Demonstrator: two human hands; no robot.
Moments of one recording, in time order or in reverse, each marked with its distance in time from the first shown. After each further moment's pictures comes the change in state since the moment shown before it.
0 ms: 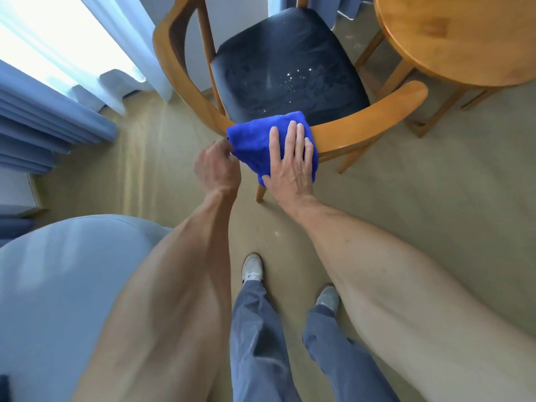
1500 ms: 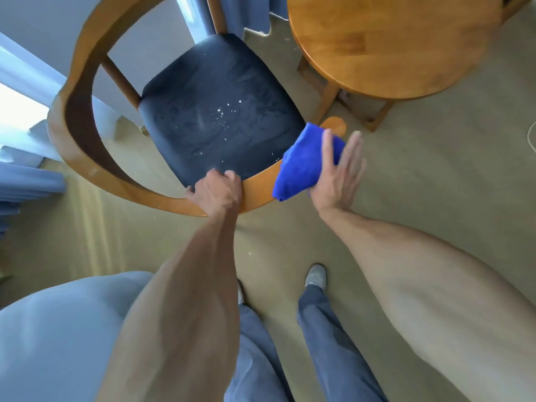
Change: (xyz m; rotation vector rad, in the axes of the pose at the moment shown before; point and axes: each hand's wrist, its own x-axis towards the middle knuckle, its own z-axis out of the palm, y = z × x) left_hand 0.028 0.156 0.099 0.269 -0.291 -0.213; right_hand 0.040 0.227 -0.013 0.131 0.010 0.594
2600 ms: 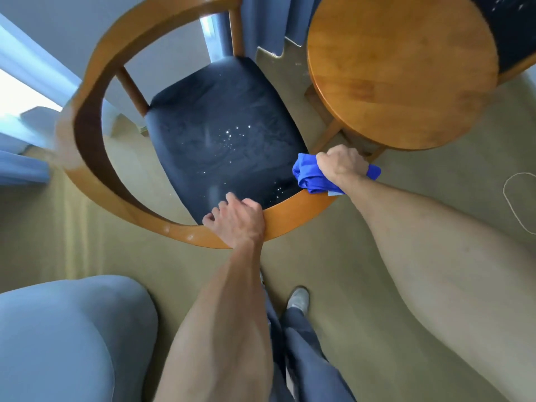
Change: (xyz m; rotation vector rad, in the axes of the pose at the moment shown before) left_hand -0.014 0.031 0.014 -0.071 0.065 -0.079; right_hand 0.145 -0.045 -0.037 0.009 -0.440 0.136
